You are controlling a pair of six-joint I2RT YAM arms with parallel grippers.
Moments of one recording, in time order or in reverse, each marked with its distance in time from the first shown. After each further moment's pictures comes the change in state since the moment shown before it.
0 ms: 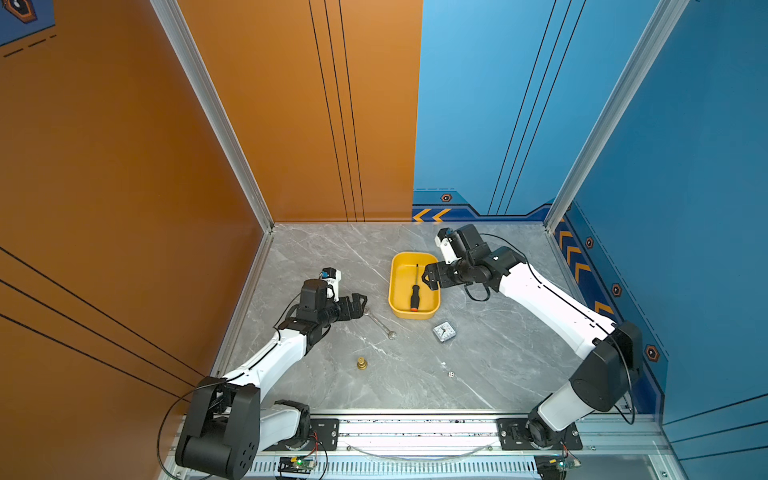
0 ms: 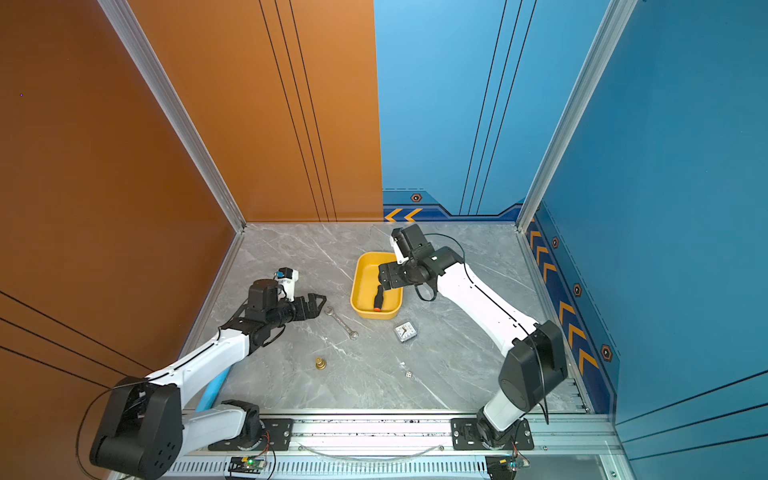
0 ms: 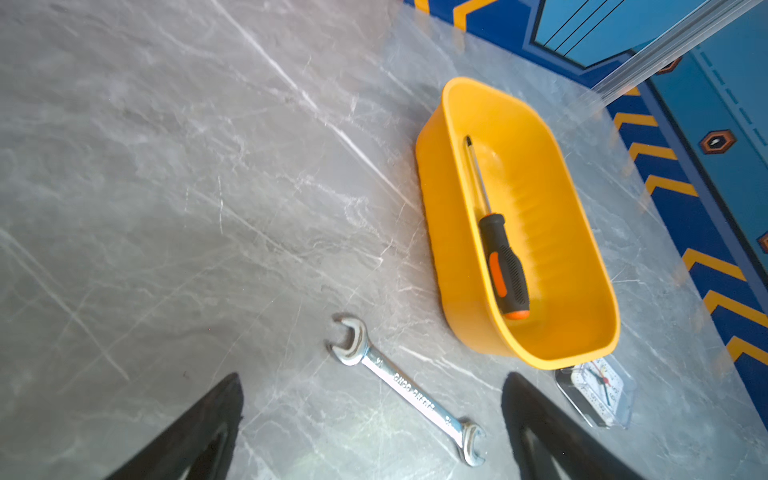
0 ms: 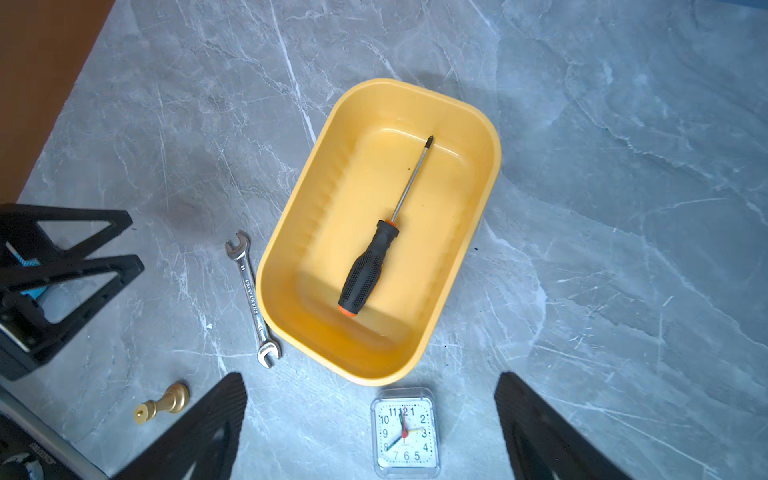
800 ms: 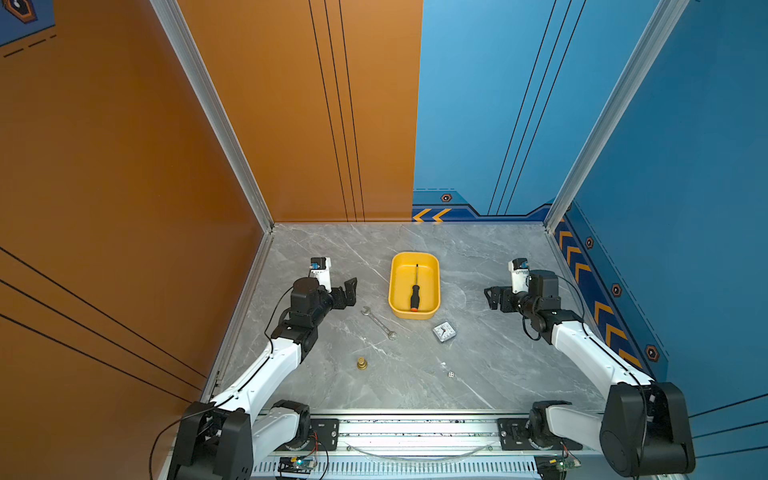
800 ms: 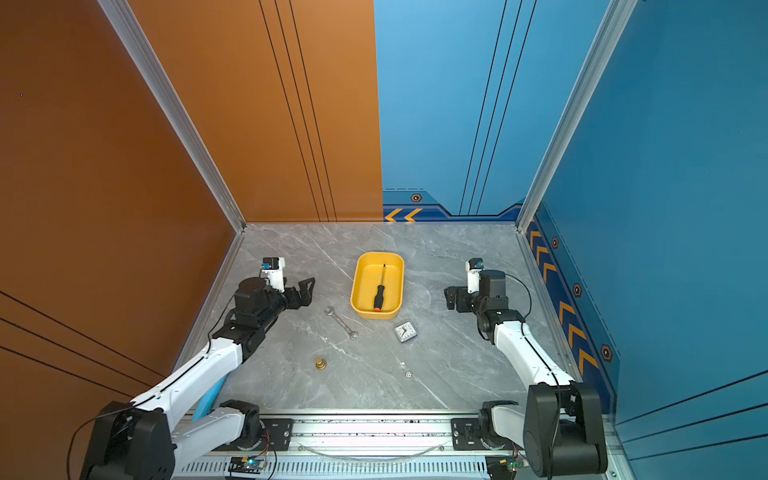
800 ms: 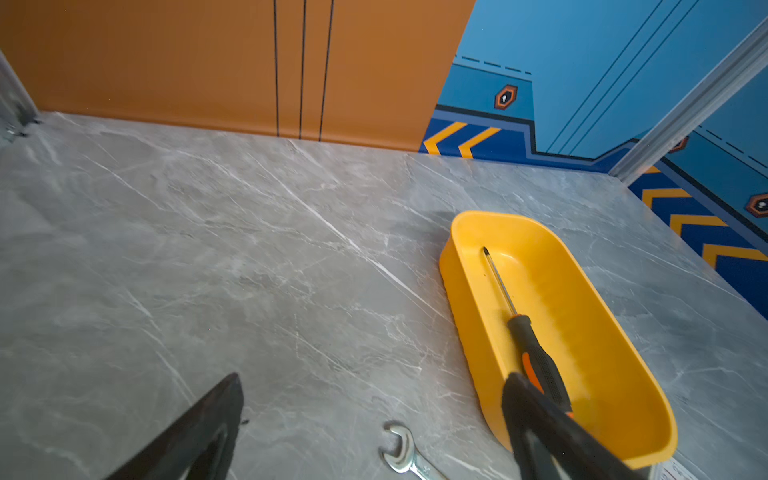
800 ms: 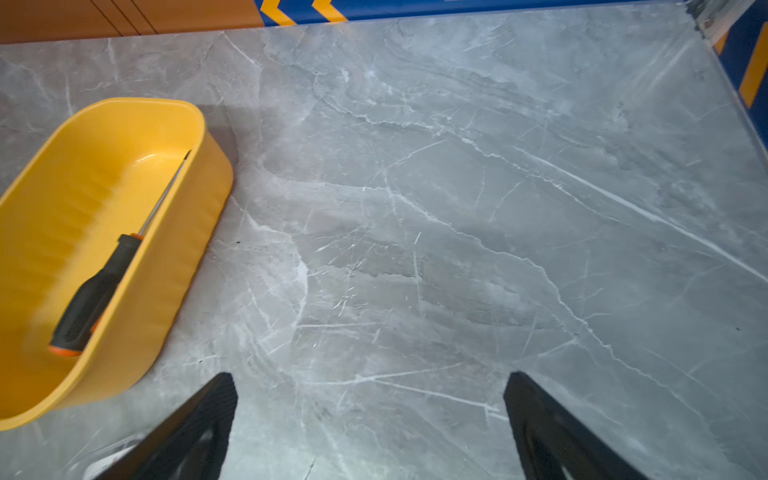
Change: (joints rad) left arm 0.008 -0.132 -0.033 0.165 -0.225 0.140; right arm -0.512 -0.350 -0.820 0.715 -0.072 -0.190
